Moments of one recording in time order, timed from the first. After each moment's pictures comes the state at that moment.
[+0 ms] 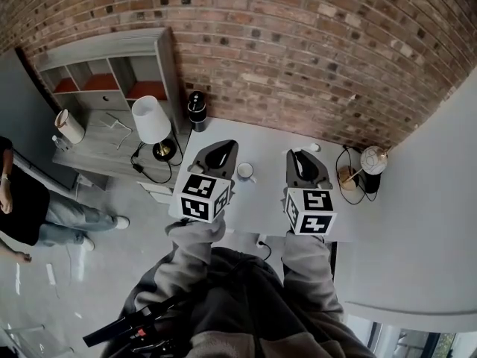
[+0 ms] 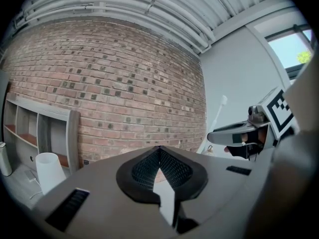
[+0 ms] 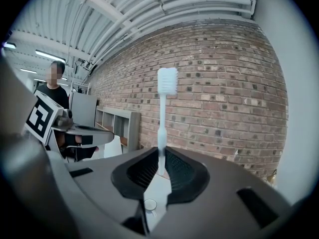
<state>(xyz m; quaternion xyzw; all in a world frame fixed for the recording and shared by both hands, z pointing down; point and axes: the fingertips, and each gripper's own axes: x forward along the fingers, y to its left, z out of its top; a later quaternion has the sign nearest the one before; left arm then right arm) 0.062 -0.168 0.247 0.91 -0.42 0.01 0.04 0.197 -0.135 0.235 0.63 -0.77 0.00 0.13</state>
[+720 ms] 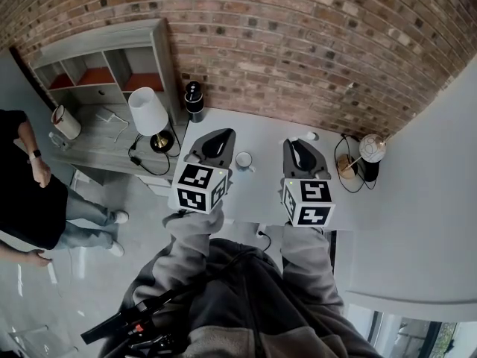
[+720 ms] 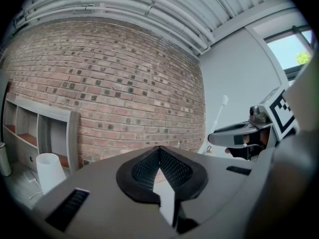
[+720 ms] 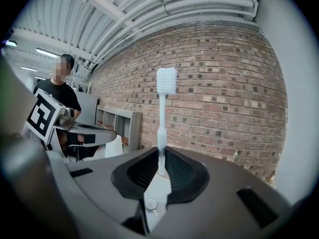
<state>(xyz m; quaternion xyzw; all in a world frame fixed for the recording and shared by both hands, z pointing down) 0.058 -0.163 0.245 0.91 -0.42 0.01 0.04 0.188 -0.126 0.235 0.63 -0.77 0.00 0.13</state>
